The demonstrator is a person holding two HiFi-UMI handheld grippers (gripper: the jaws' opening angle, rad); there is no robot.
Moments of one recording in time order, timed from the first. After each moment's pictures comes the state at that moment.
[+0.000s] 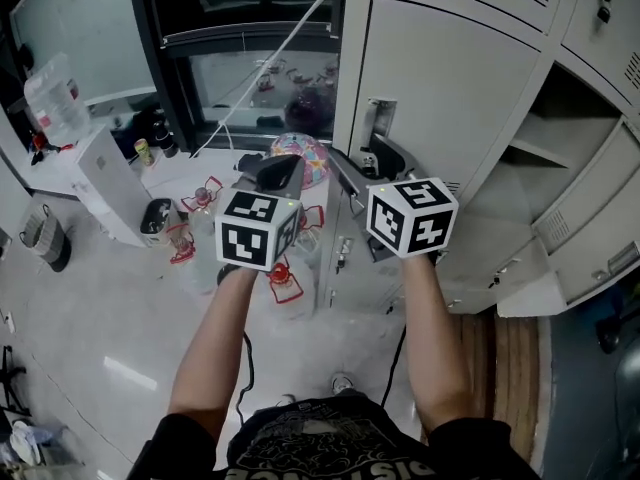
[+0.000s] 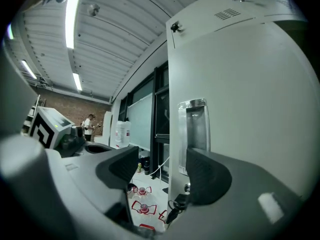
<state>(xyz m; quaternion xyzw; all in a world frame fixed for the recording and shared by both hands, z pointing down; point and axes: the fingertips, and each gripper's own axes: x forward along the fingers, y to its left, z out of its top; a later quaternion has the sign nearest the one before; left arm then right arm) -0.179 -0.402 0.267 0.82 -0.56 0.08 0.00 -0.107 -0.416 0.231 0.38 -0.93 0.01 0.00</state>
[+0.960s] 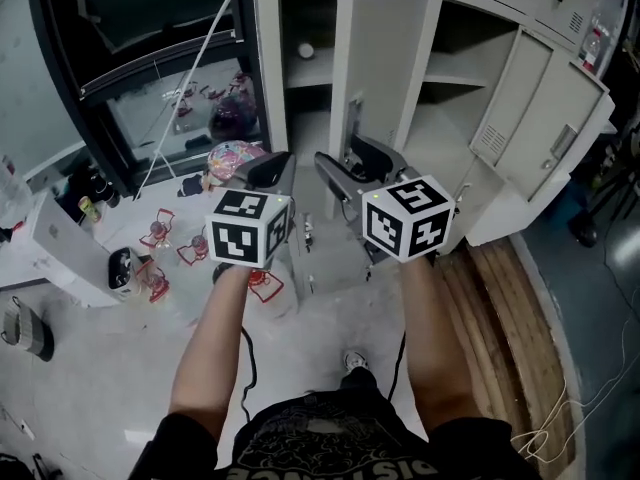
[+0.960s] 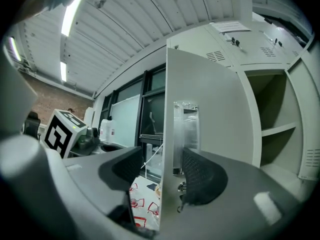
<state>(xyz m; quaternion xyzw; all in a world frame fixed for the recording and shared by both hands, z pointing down) -0.107 -0.347 0.264 0.91 -0.41 0.07 -0.01 -0.049 -0.318 0.229 0.49 -0.87 -0.01 0.00</state>
